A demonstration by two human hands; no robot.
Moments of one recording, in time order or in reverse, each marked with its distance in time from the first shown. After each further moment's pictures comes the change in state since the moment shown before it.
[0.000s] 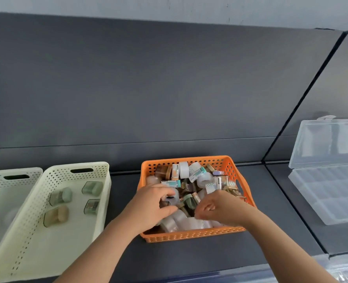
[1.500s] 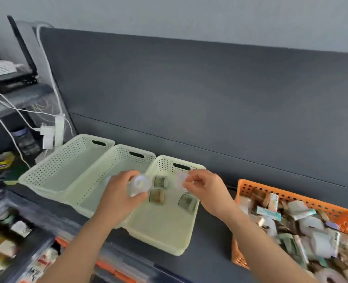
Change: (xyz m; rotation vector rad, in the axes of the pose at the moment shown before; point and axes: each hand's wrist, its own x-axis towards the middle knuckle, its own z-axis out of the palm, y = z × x) left_hand -0.173 -0.157 -0.104 -0.103 0.637 -0.587; right_hand 0.121 -0.195 0.101 0.274 0.198 -0.418
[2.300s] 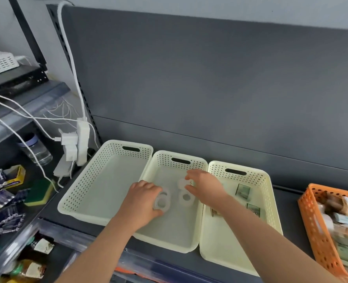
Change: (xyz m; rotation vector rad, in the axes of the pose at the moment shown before) left_hand 0.089 -0.147 -0.074 0.517 -0.380 0.332; right_hand 0.126 -0.042 0.179 -0.598 -0.203 0.091
